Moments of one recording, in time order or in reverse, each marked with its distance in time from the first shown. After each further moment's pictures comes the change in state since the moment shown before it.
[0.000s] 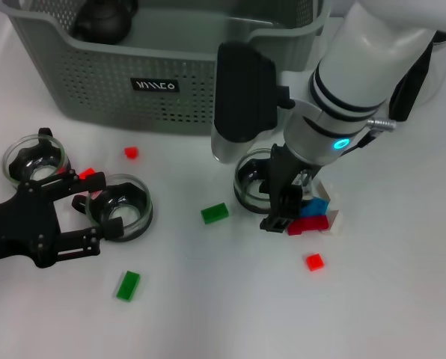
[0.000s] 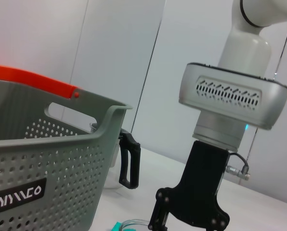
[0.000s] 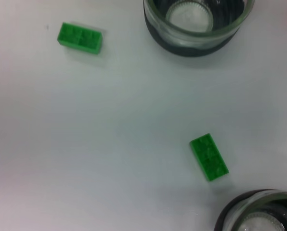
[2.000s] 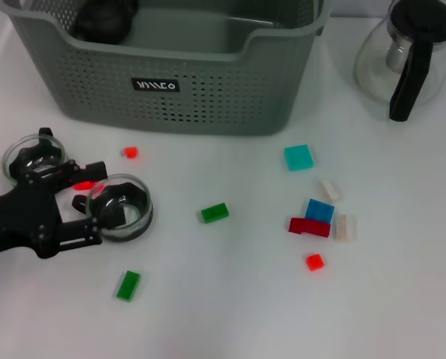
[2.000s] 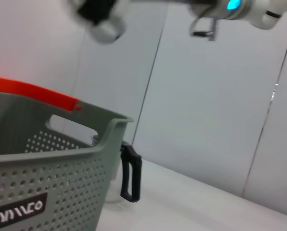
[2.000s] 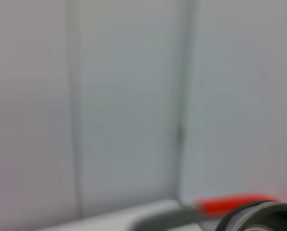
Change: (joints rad) left arm -0.010 -0.008 -0.038 -0.008 -0.004 0.011 -0.001; right arm -0.123 -0.020 0.788 -0.288 0.344 0.106 -0.185
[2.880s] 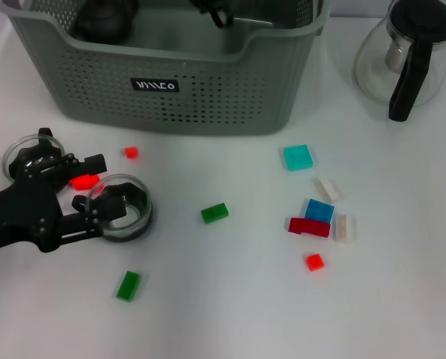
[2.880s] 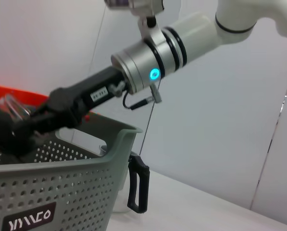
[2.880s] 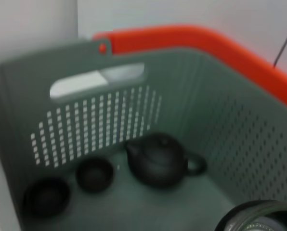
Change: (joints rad) left arm -0.004 -0.005 -0.026 -0.017 -0.007 -0.005 0.001; right arm 0.425 0.018 -0.168 0.801 -0.307 0.571 0.145
